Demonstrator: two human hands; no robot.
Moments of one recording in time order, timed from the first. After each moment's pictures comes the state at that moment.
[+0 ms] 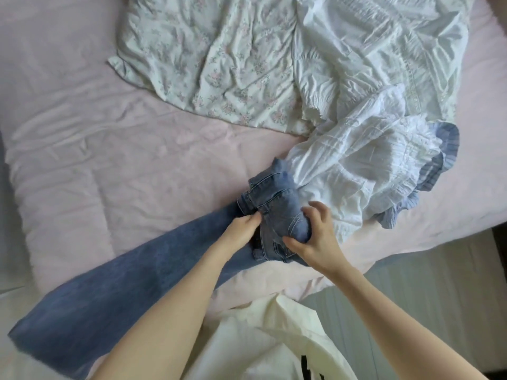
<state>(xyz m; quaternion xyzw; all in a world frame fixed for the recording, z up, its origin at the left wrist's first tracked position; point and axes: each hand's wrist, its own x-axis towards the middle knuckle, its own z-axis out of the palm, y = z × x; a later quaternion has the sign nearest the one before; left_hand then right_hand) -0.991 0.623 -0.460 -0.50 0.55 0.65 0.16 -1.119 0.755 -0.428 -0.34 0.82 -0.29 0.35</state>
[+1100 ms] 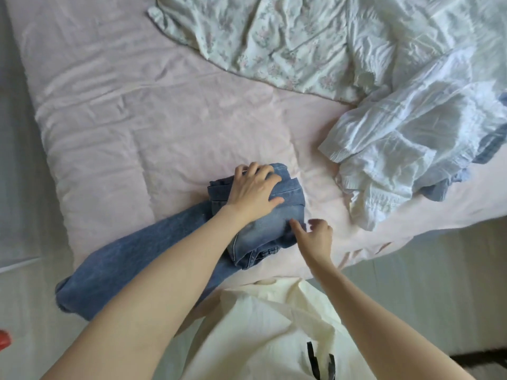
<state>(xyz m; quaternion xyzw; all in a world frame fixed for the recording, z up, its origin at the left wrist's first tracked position) -0.922 0.573 -0.477 -0.24 0.95 0.18 0.14 -0.983 0.732 -0.472 -0.01 0.89 -0.23 0.39</state>
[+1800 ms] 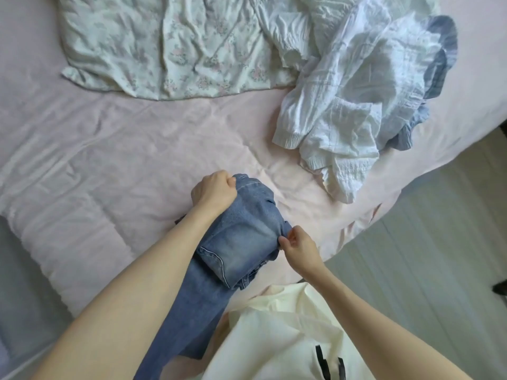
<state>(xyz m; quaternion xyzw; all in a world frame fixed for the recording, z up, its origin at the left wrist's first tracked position) -0.963 0.550 -0.469 -0.41 0.85 0.26 0.21 -0.974 0.763 -0.482 -0.02 0.86 -0.24 0.45</state>
